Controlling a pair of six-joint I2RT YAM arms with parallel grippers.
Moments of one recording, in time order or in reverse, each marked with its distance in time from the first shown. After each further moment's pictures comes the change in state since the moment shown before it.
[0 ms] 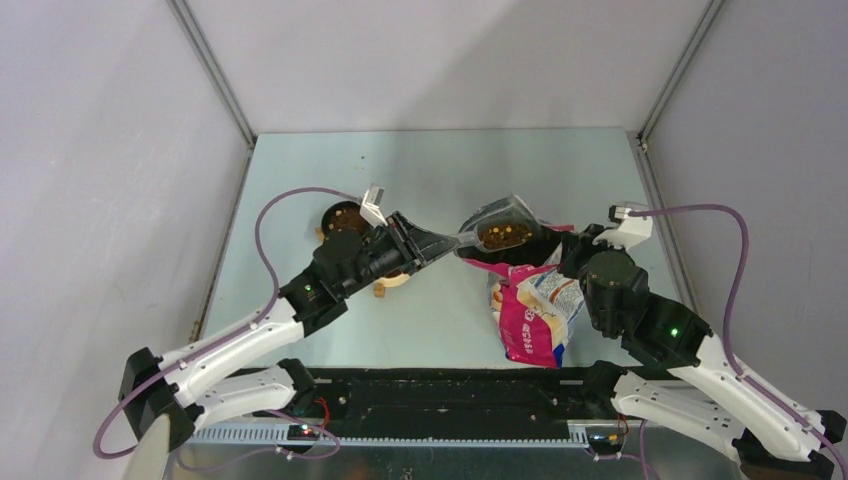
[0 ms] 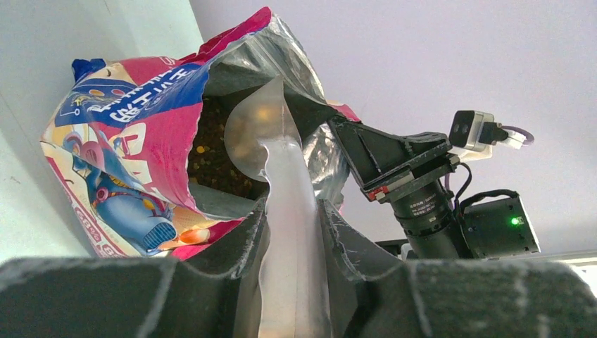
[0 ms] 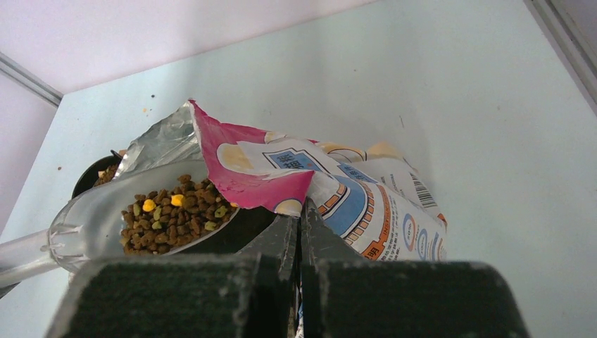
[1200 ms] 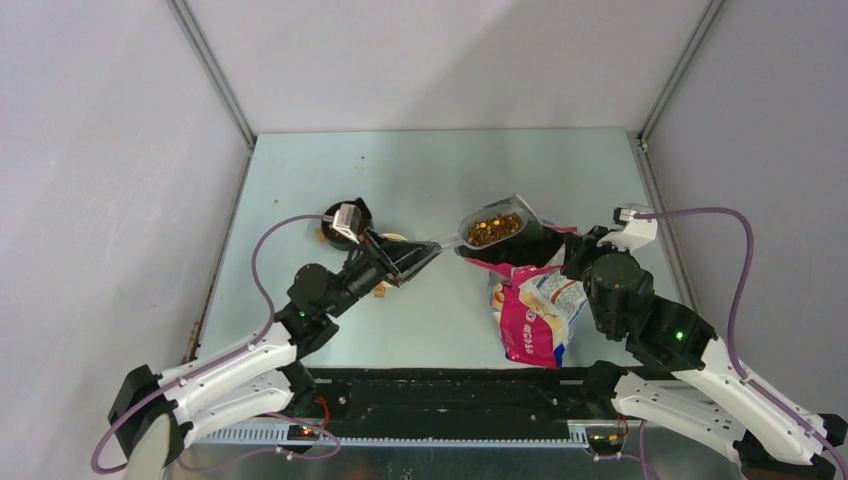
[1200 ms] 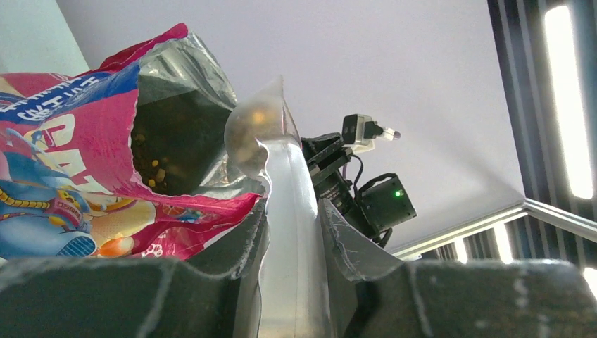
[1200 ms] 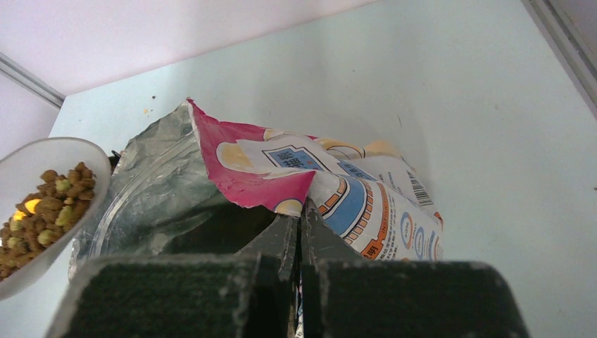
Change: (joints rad) left arm 0.013 -0.123 -0.277 0.457 0.004 -0.209; right arm -0.001 -0.032 -0.002 -0.014 0.000 0.002
